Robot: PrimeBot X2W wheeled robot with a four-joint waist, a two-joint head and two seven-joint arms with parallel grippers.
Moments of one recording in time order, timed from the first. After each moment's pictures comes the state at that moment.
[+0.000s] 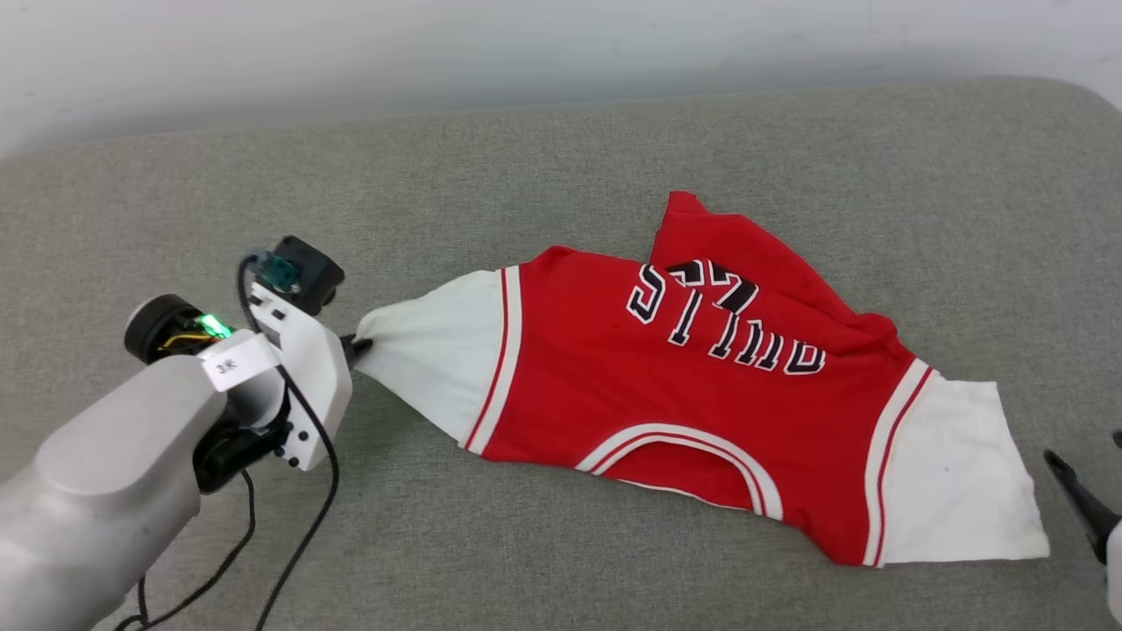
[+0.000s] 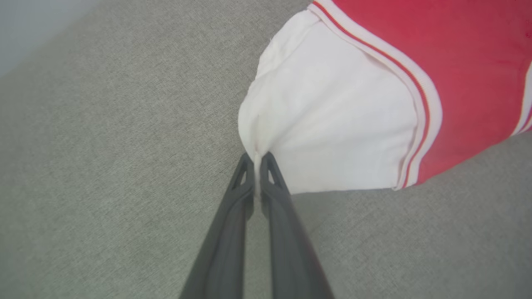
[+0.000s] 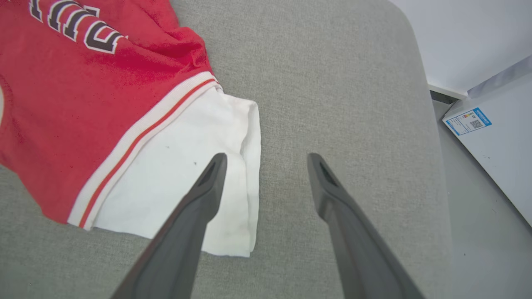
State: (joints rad) left arm -0.89 0.67 -1.12 0.51 -0.95 -0.13 0.29; right arm 0.00 -0.60 -0.01 -0.01 0.38 0.13 0.35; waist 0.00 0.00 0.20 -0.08
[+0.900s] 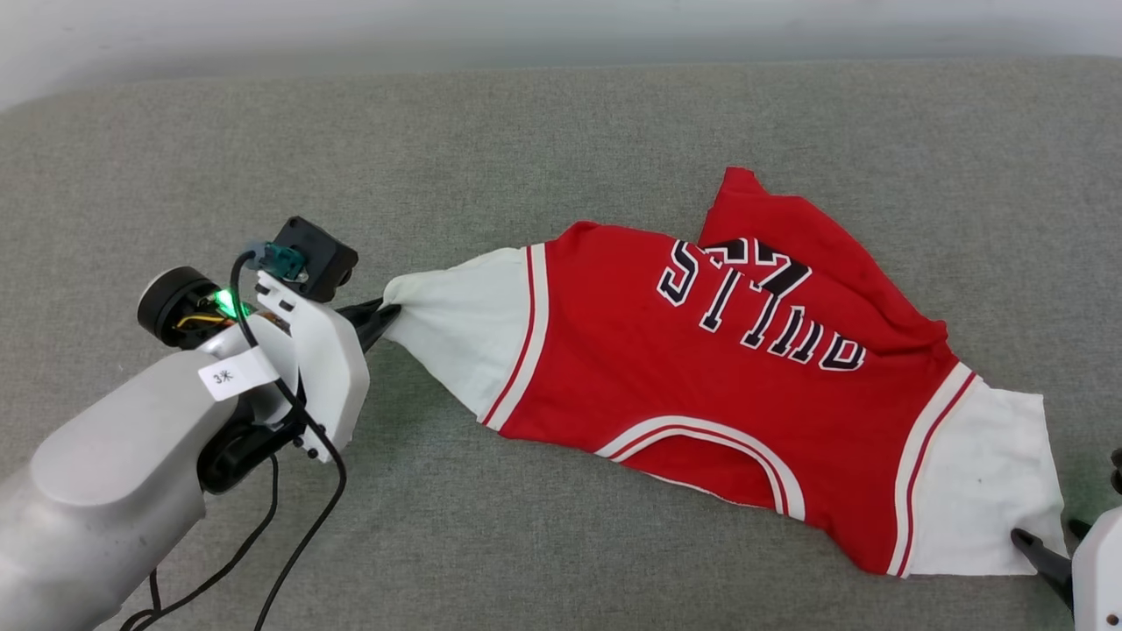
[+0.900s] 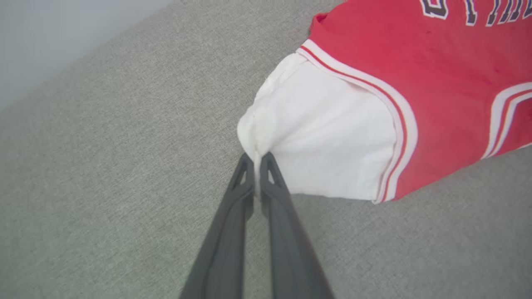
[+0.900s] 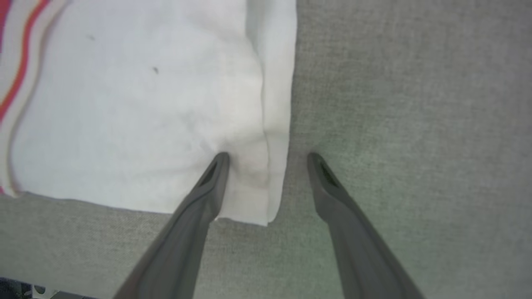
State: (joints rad) left arm -0.89 0.73 -1.09 0.33 -0.92 -0.07 0.21; right arm -0.07 -0.64 0.20 0.28 0.61 0.13 0.54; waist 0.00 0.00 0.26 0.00
